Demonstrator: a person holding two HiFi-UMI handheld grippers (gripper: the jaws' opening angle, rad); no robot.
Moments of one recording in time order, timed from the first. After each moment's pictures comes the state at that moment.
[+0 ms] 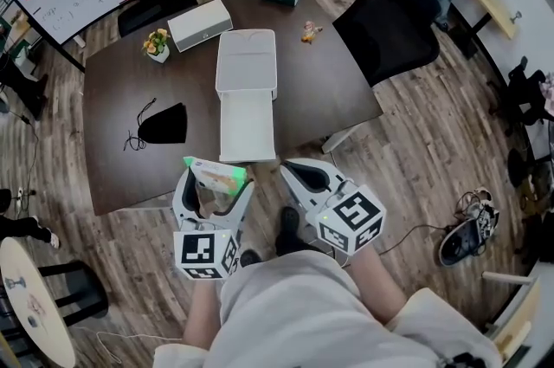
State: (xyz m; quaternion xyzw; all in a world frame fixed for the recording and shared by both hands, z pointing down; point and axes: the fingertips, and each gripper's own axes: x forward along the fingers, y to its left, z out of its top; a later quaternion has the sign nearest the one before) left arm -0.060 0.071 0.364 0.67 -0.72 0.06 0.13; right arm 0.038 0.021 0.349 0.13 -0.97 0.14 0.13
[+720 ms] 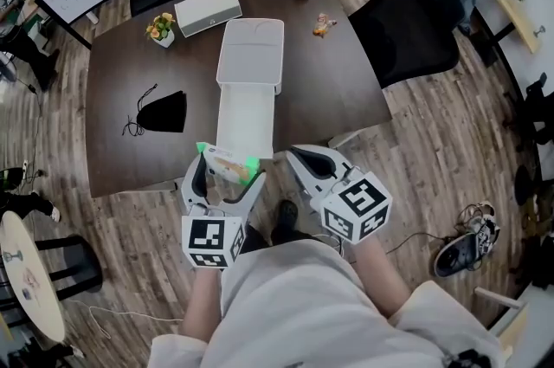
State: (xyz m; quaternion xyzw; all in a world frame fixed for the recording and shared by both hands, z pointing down) left arm -0.031 0.020 0.386 0.66 -0.73 0.10 0.16; right arm 0.048 -0.036 0.369 0.11 -0.97 0.17 0.14
